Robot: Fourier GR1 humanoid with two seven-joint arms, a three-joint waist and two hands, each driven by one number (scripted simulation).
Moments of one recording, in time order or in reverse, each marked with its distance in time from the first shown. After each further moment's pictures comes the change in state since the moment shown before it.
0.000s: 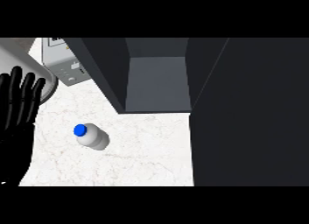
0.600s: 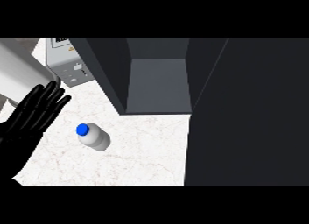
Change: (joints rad) left arm 0.021 0.176 0.044 0.105 0.420 -0.360 0.109; right arm 0.217 0.043 0.113 -0.143 -0.100 0.044 0.122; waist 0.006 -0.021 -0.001
